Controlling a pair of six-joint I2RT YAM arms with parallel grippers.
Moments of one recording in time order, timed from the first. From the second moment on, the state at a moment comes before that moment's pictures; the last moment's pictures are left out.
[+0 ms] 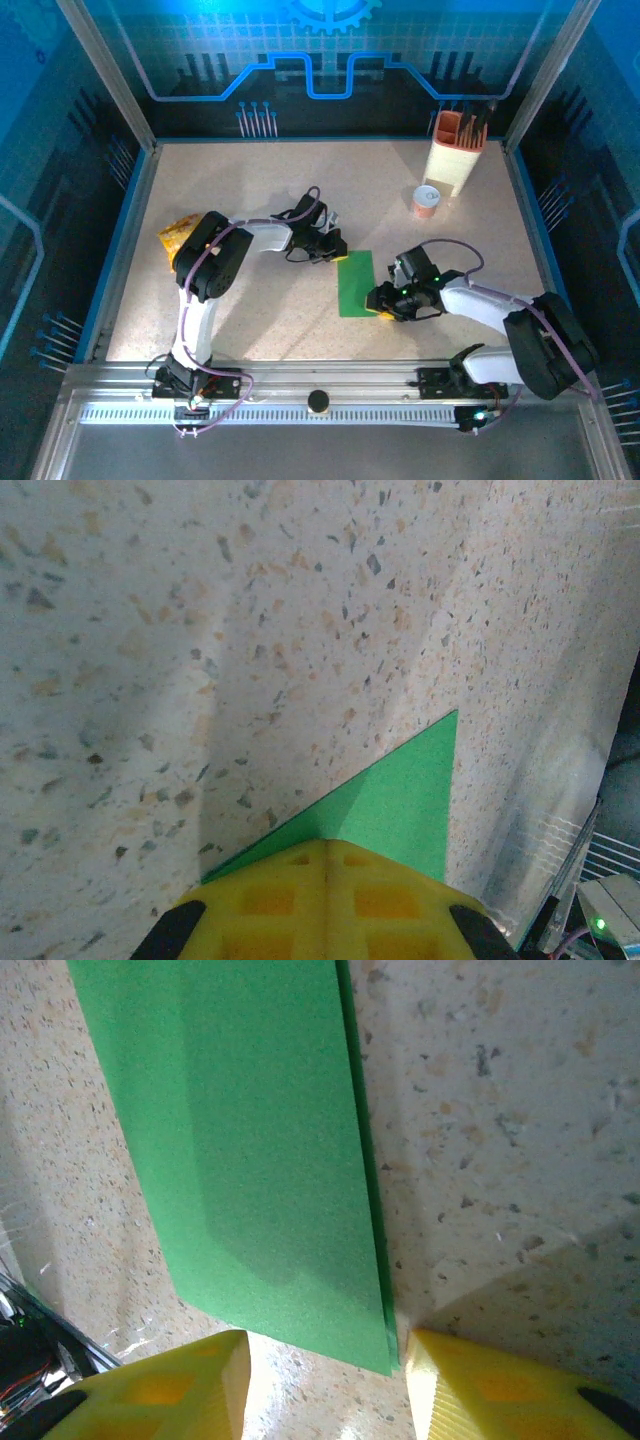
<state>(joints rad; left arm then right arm) -0.53 2.10 1.23 -0.11 0.60 -0.77 0.48 1.30 0.47 -0.33 -0.50 0.80</state>
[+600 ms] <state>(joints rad) -0.53 2.10 1.23 -0.11 0.60 -0.77 0.49 1.30 0.47 -0.30 -0.50 0.83</state>
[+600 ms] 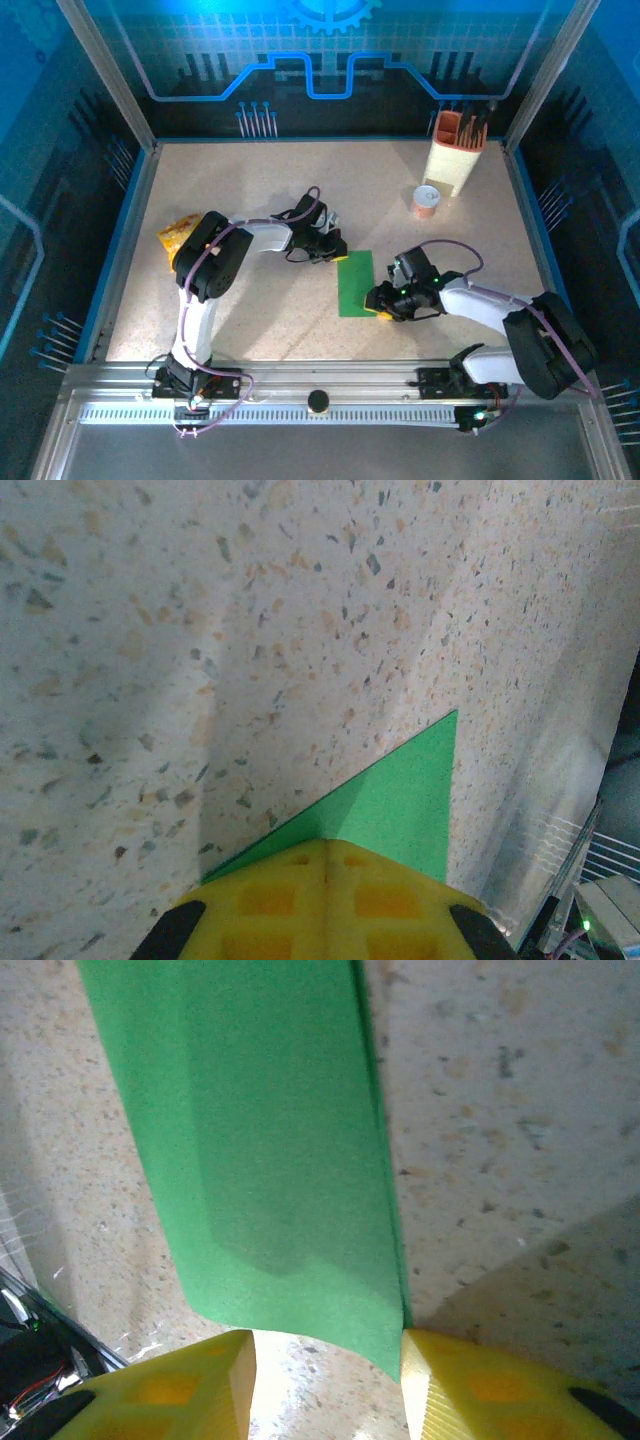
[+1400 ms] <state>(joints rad) -0.53 2.10 1.23 -0.11 0.60 -0.77 0.49 1.30 0.47 -0.26 -0.52 0.86</state>
